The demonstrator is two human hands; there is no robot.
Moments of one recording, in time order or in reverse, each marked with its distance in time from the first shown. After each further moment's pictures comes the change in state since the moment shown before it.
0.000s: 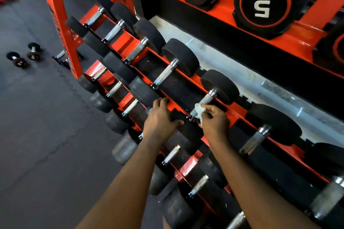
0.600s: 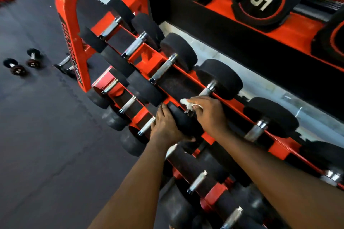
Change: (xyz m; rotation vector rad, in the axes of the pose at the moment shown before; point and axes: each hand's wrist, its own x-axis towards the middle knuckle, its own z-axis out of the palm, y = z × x) left_hand 0.125 -0.098 -0.063 0.038 -0.193 -0.139; right_hand 0.086 -0.087 0.153 -0.380 -0.218 -0.650
